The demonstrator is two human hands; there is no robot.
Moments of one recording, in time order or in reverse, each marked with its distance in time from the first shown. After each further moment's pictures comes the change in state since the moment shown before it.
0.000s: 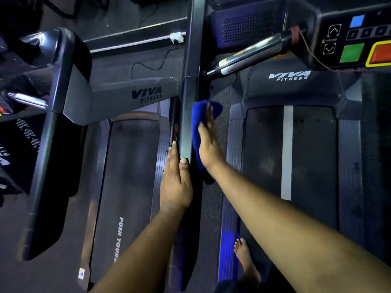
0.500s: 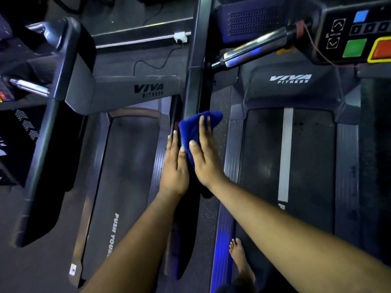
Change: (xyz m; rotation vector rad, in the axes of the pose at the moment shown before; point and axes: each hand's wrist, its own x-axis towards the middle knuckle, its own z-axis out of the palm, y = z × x) left_hand 0.005 -0.006 0.001 -0.165 -0.018 0.073; right_hand -0.056 0.014 0.001 -0.260 -0.058 -0.240
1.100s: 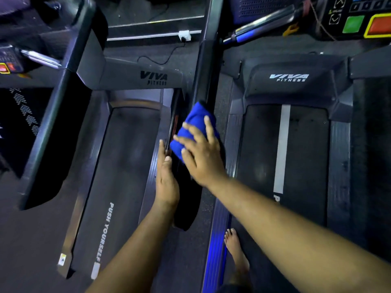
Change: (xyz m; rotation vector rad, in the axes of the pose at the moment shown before) left_hand -0.110 -0.063 -0.024 -0.537 0.147 -0.108; right_hand -0.092 -0.020 0.021 -0.488 -0.010 -0.284
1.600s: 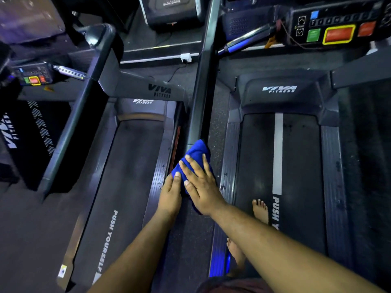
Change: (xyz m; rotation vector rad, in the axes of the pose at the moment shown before) left_hand -0.107 -0.008 -0.045 0.106 -0.129 -0.148; right_hand -0.143 -0.038 0.008 0.125 -0.148 -0.021
